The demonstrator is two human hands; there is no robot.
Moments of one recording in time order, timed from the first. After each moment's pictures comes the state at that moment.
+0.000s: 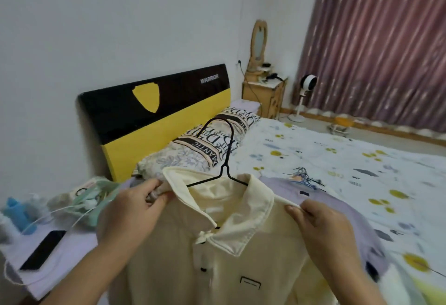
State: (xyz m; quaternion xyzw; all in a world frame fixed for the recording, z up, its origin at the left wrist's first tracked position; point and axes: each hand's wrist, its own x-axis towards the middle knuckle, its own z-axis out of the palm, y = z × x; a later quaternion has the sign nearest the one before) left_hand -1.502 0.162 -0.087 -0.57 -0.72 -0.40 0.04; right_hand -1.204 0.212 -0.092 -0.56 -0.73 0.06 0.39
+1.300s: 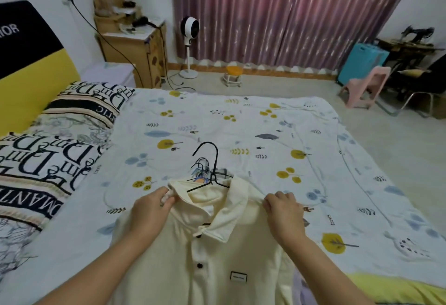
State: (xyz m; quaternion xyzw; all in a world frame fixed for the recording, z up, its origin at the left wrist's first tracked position) left_hand -1.219 0.720 -0.263 -0.70 -0.61 -0.29 -0.22; right_hand -0.955 0.632 -0.246 -0.81 -0.56 0.03 0.13
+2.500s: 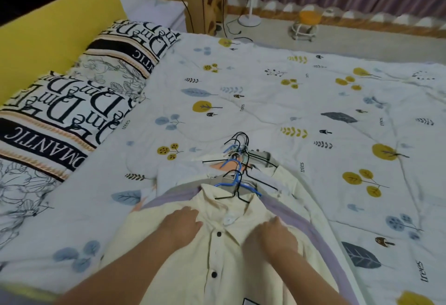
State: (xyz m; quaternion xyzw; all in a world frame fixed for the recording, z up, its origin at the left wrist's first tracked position) left_hand -1.172 0.802 -0.433 -0.72 -0.62 0.20 -0.26; right_hand -0.944 0.769 -0.441 -0.75 -0.62 0.25 -0.02
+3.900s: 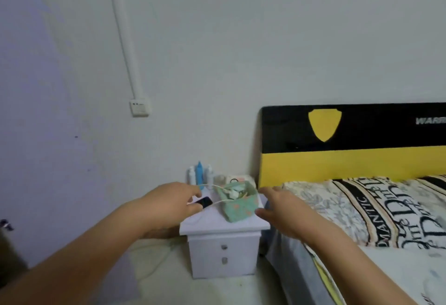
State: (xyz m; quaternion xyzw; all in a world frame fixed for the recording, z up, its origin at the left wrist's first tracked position) left_hand -1.543 0.154 -0.025 -0.32 -0.94 -0.04 -0.10; right_hand -1.456 0.366 -0.047 -0.08 -0.99 0.12 -0.01
